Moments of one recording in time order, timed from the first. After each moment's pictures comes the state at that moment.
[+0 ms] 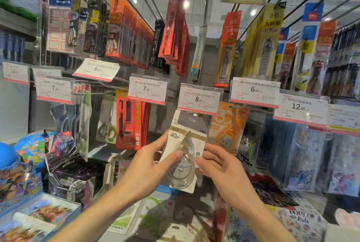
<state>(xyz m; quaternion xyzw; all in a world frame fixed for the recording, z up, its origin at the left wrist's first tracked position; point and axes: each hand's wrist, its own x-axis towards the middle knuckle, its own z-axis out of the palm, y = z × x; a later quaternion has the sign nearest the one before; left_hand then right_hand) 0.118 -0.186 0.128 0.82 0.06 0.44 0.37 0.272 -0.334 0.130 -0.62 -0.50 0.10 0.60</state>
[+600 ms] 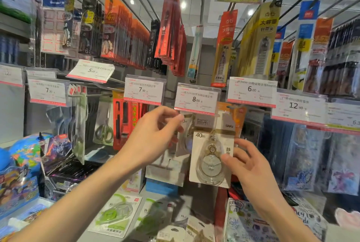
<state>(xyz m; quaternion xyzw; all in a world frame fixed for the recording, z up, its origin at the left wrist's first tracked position) 0.129 -0.185 0.189 0.78 0.07 0.48 0.39 0.307 -0.364 0.134 -0.56 -0.48 0.05 0.67</state>
